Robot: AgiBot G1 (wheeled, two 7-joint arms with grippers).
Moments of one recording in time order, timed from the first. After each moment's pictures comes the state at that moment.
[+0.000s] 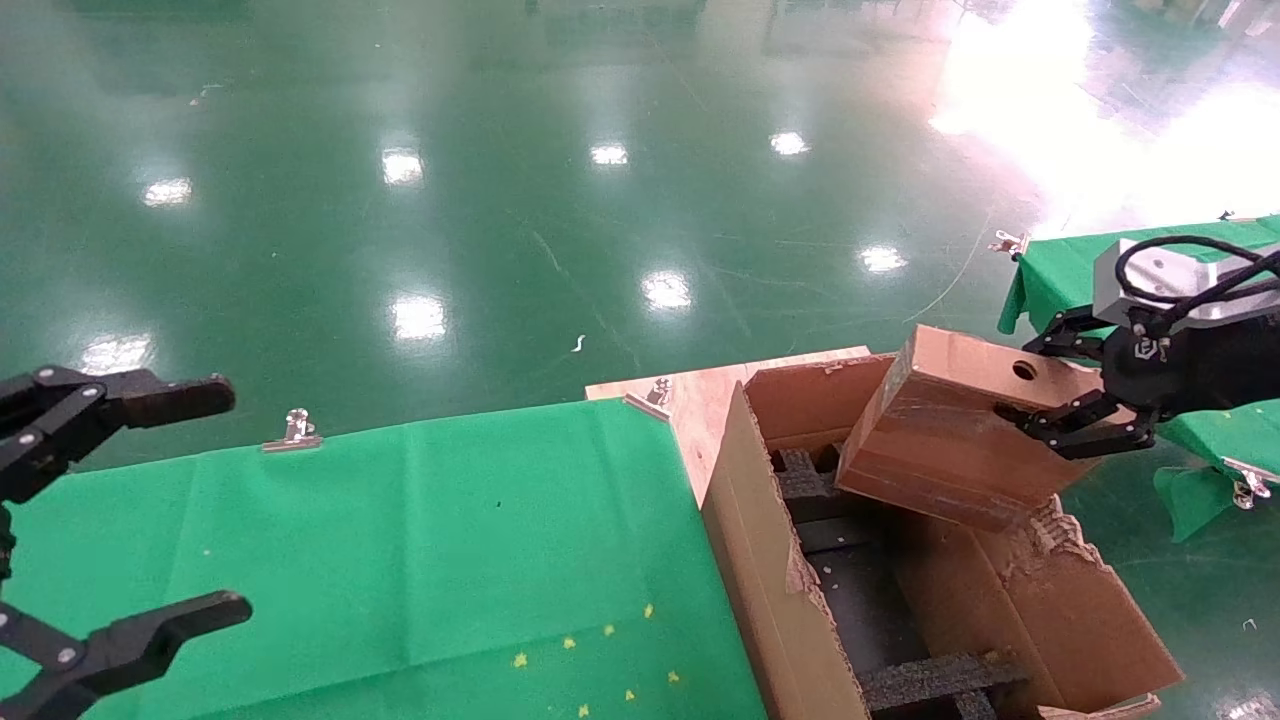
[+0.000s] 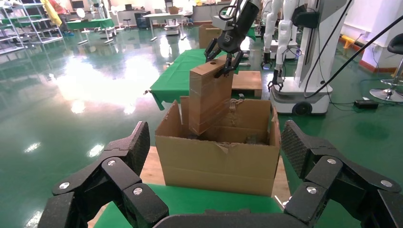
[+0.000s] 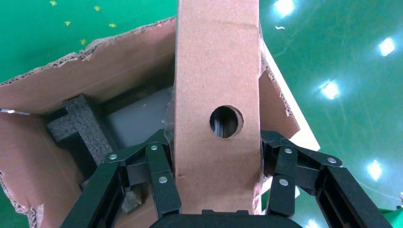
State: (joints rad) left arm -1.09 0.58 0.35 -1.25 0.67 1.46 -0.14; right arm 2.20 -0.50 -1.48 0.39 -1.22 -1.57 -0.17
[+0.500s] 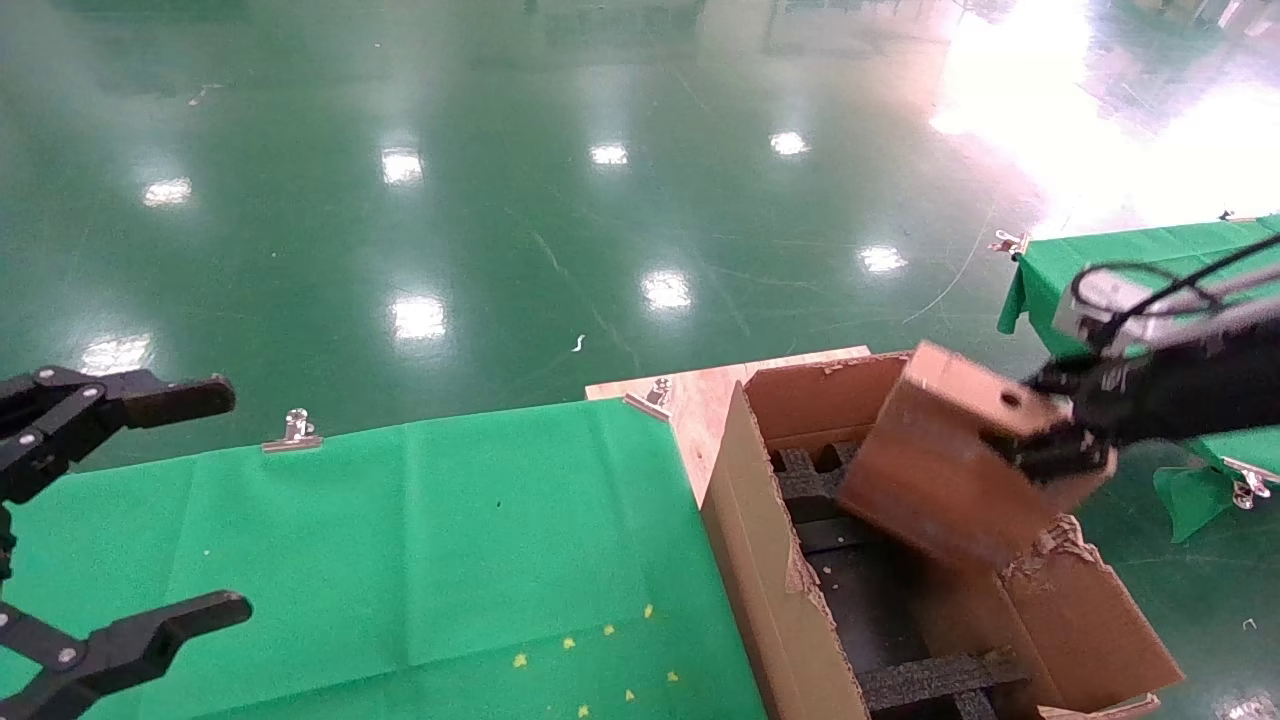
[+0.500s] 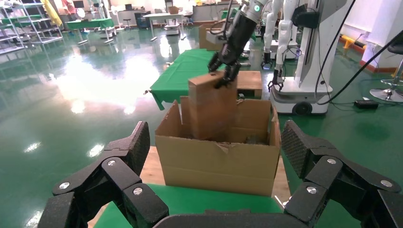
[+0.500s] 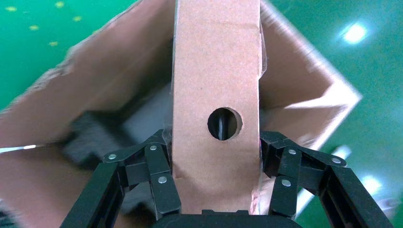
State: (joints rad) left arm -1.09 0.58 0.35 -1.25 0.67 1.46 -0.14; right arm 2.09 -0.45 -1.50 0.54 -1.21 -1.44 0.18
